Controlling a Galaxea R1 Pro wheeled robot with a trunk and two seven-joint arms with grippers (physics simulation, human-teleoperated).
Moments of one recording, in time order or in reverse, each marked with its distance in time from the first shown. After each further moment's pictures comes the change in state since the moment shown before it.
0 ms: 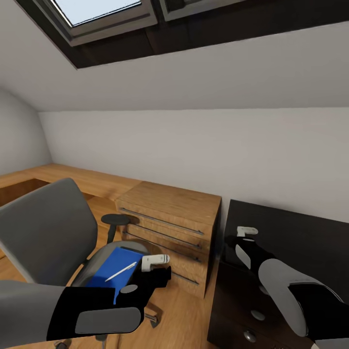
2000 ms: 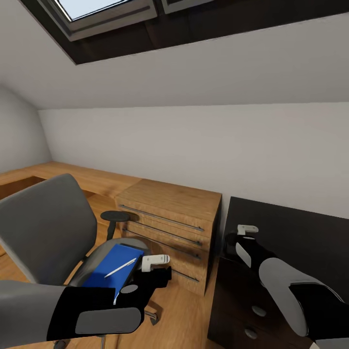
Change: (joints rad) left arm 0.000 -0.002 0.000 -0.003 0.000 0.000 0.003; right arm -0.001 -0.003 -0.002 -0.025 0.007 0.020 -0.005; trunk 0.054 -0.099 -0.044
